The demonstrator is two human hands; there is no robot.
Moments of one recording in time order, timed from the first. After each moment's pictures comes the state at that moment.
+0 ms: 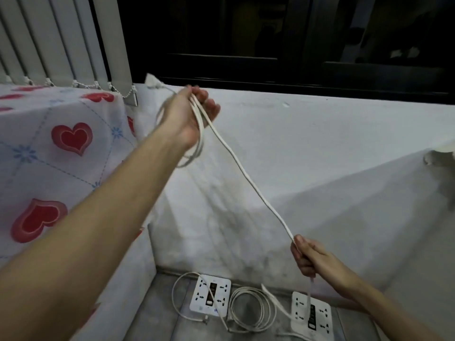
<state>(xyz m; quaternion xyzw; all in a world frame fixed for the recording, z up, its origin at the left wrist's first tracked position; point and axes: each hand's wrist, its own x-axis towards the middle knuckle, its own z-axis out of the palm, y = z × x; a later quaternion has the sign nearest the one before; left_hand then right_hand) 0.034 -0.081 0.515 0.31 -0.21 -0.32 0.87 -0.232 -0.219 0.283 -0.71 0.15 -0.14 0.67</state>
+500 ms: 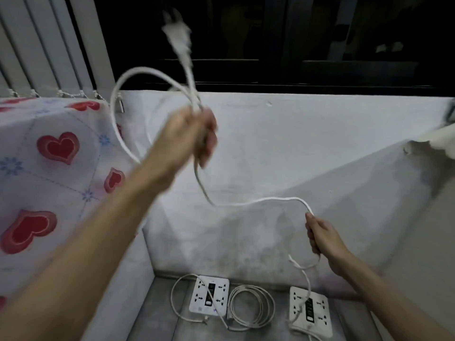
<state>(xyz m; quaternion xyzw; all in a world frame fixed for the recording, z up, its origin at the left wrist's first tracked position) -0.040 -0.035 0.494 0.58 -0.48 -0.07 0.66 -0.234 -0.252 0.288 -0.69 0.37 -0.30 0.55</state>
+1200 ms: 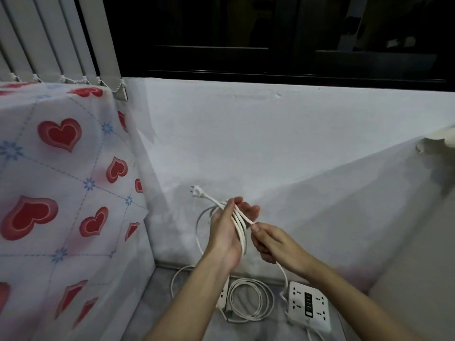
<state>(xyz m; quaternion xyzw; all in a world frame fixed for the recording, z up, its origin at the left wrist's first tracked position) -0.088 -0.087 0.332 0.34 -0.03 -0.40 0.85 -0.183 -0.181 0.288 -0.77 0.10 -0.14 0.61</state>
